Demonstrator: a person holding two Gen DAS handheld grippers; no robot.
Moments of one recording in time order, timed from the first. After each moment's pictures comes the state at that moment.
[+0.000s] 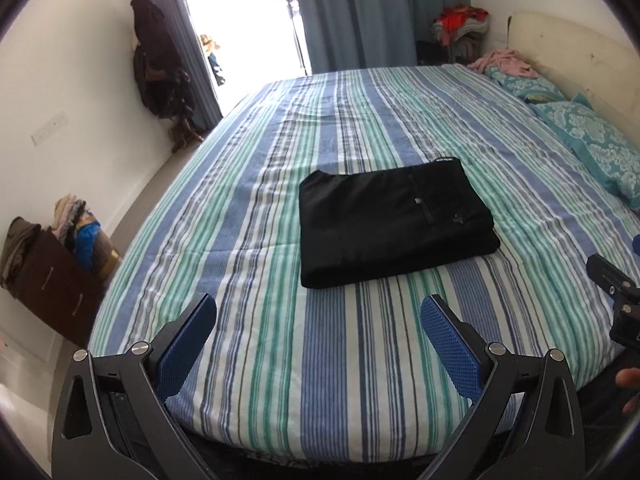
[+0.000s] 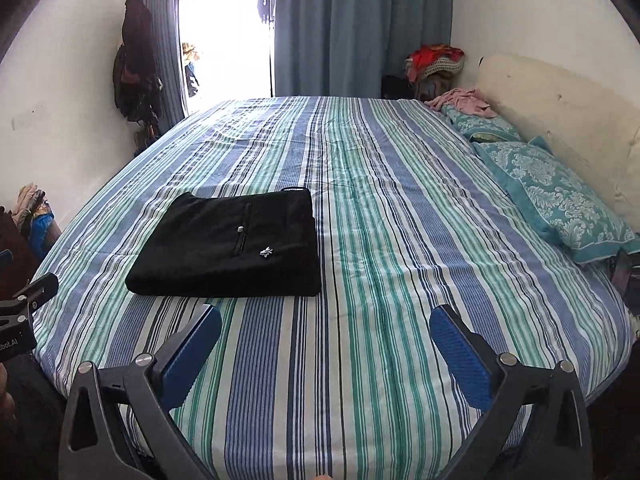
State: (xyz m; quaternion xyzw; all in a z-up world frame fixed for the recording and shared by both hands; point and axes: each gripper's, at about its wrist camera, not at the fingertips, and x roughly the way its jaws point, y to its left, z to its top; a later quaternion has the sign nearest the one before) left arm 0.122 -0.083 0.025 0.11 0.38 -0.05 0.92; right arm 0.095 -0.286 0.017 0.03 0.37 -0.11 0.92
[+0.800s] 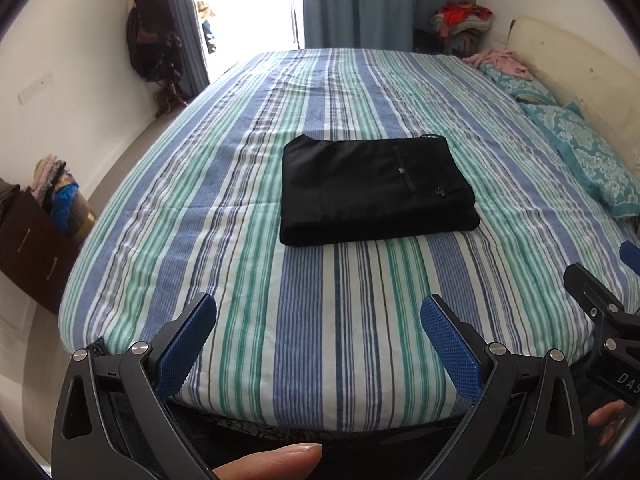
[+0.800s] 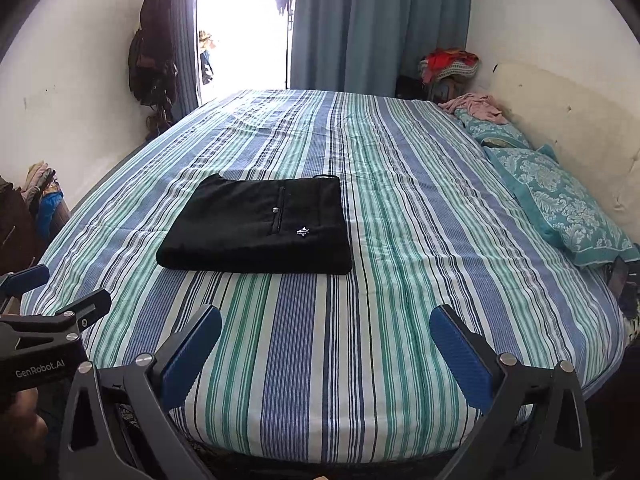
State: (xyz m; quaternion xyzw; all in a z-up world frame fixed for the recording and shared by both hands) left arm 0.103 -0.071 0.007 0.06 0.42 -0.07 0.90; right arm 0.070 -0.234 0.024 0.00 0.38 -0.10 0.92
